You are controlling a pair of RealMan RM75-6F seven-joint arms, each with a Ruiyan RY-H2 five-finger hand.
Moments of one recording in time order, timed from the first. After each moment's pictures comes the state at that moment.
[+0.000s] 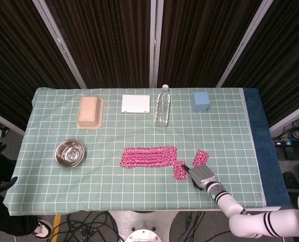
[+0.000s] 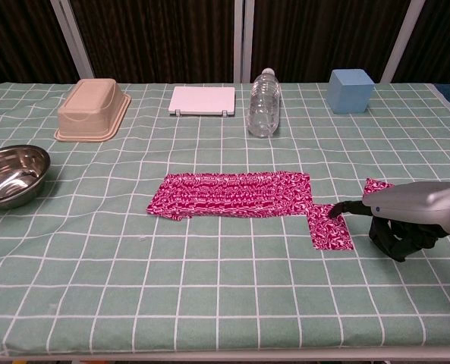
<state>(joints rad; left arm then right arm) -0.03 -1.08 -0.03 -1.51 1.54 1.57 -0.20 0.88 -1.36 -0.17 -1.85 -0.63 0.88 -0.60</state>
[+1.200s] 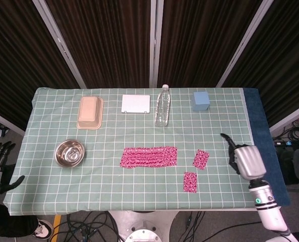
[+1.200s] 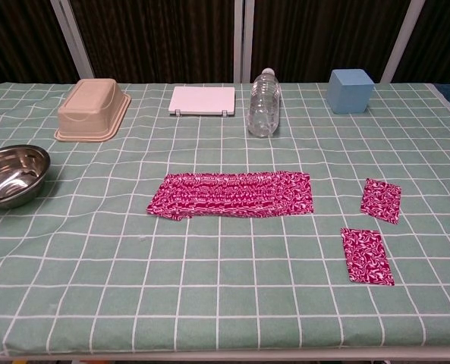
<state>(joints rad) -0.05 -1.09 -0.03 -1.55 1.56 1.56 -0.13 0.42 -1.23 -0.09 -1.63 -1.35 1.54 -0.15</state>
